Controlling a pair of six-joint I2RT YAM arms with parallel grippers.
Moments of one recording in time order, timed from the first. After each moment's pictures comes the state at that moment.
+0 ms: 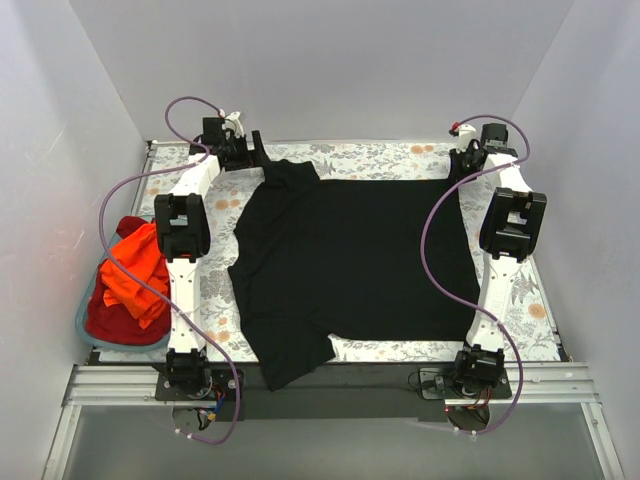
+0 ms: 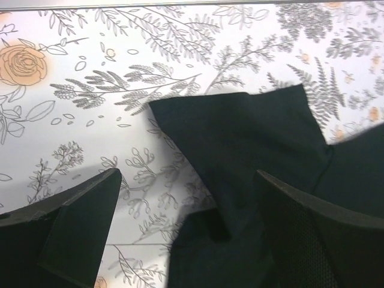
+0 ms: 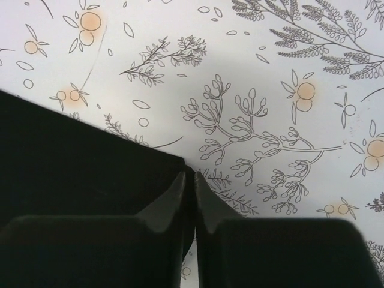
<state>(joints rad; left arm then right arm) -0.04 2.52 2.19 -0.38 0.45 -0.18 -0.16 2.49 2.12 -0.55 -0.42 -0.43</state>
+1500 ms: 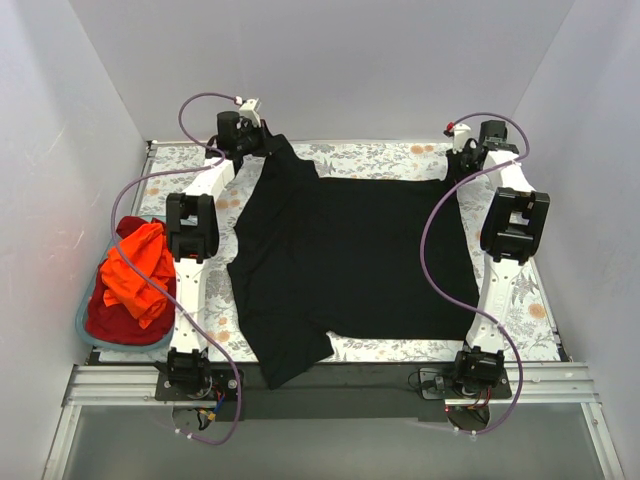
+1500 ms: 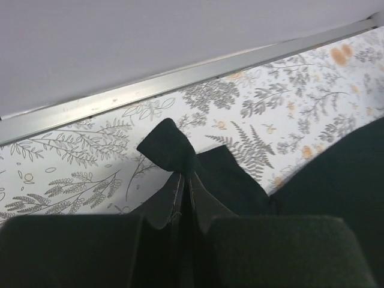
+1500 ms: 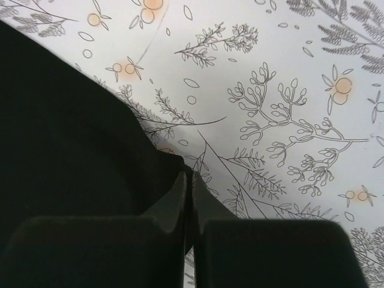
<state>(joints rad) -0.11 2.56 2.18 0.01 0.53 -0.22 -0.15 2.41 2.06 -0.63 -0.45 -0.50</state>
